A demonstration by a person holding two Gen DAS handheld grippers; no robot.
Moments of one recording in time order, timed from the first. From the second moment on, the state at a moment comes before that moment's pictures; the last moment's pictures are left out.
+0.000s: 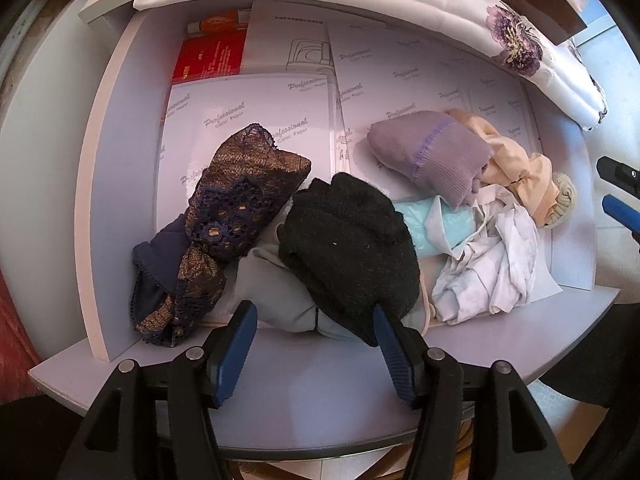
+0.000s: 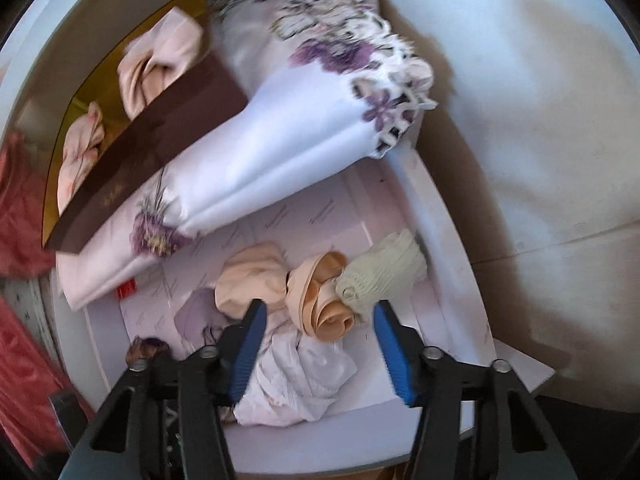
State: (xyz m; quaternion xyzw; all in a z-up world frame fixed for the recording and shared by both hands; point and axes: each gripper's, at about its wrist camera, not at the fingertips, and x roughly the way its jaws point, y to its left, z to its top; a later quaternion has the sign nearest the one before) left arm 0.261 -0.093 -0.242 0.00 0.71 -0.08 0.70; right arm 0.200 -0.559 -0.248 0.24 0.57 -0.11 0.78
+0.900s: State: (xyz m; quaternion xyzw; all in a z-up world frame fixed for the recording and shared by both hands) left arm 0.265 -0.096 -0.245 0.00 0.71 -0.08 0.70; right arm 0.225 -0.447 -0.339 0.07 0.74 0.00 0.67
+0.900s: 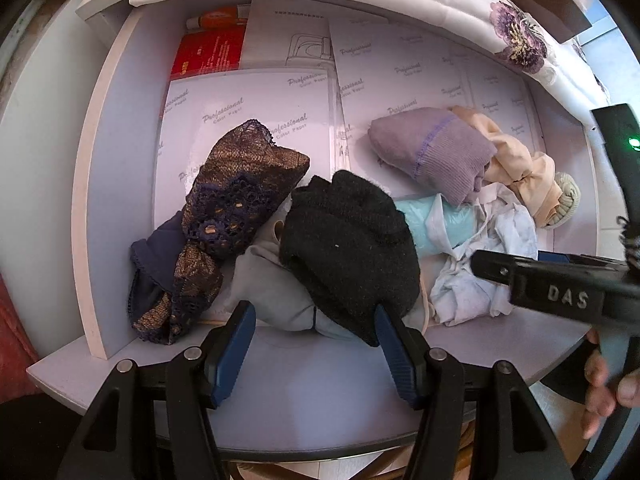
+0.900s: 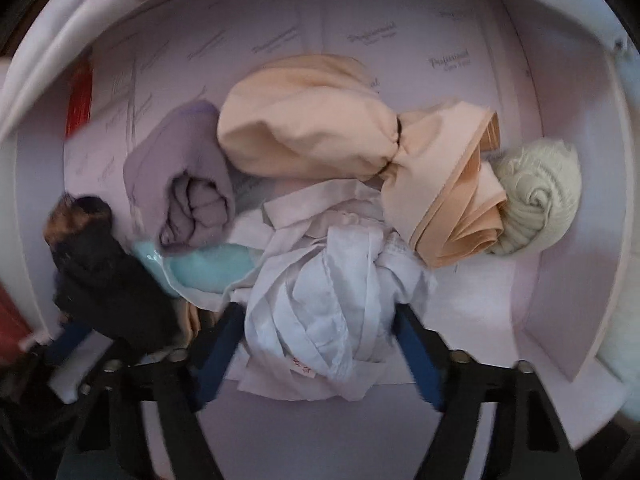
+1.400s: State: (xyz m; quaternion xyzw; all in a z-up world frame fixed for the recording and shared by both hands) left arm 0.265 -0.096 -0.245 0.00 0.71 -0.08 0.69; right arm 0.189 -0.428 -0.229 0.04 0.65 0.06 0.75
